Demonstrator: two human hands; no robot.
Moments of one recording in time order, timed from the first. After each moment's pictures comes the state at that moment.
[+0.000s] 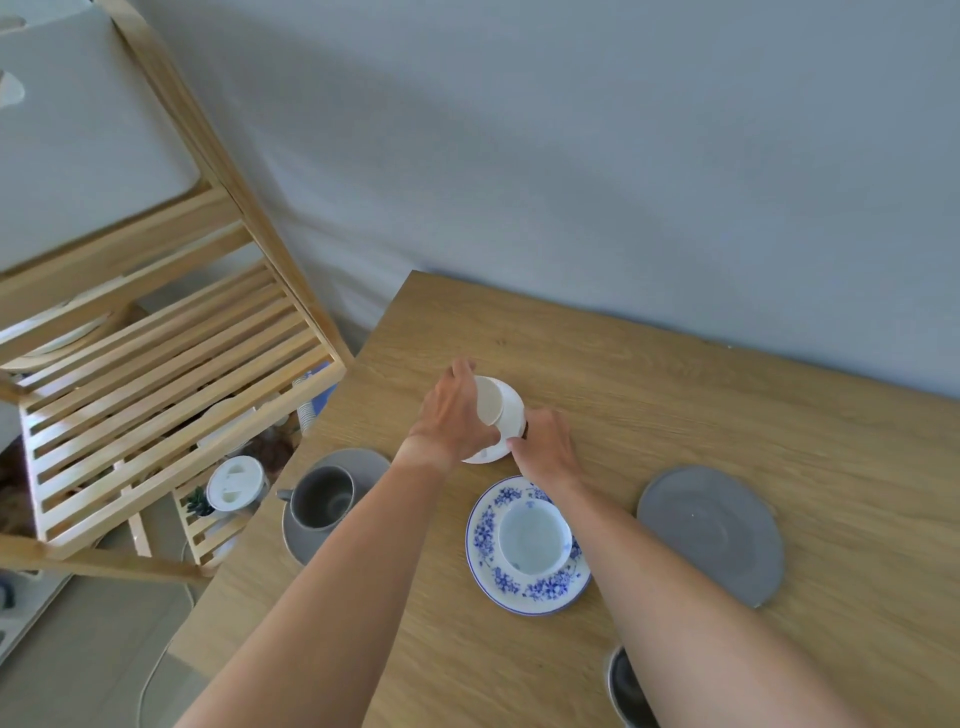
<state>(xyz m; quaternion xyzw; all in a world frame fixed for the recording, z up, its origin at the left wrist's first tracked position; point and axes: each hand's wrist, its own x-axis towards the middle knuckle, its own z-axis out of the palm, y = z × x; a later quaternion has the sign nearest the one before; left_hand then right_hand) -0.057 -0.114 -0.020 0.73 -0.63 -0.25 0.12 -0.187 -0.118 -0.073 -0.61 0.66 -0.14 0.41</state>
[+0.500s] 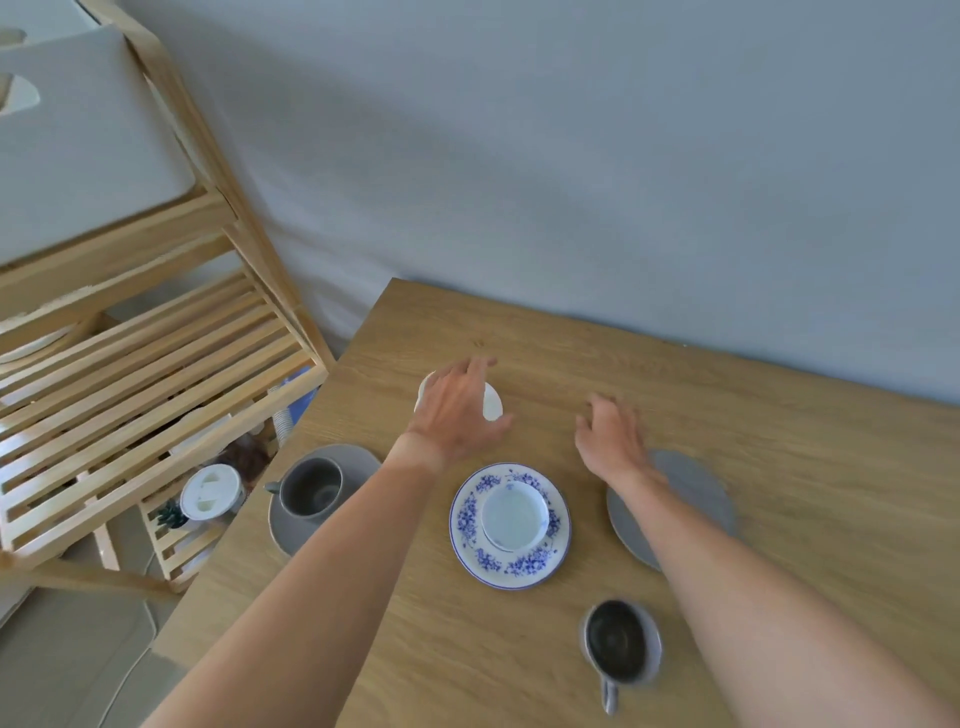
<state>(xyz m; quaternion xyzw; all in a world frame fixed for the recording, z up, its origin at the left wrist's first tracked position) -0.072 -0.095 -0.004 0.65 -0.72 -0.18 0.15 -0.276 -0.103 -0.048 -0.62 0.74 -0.11 0.25</state>
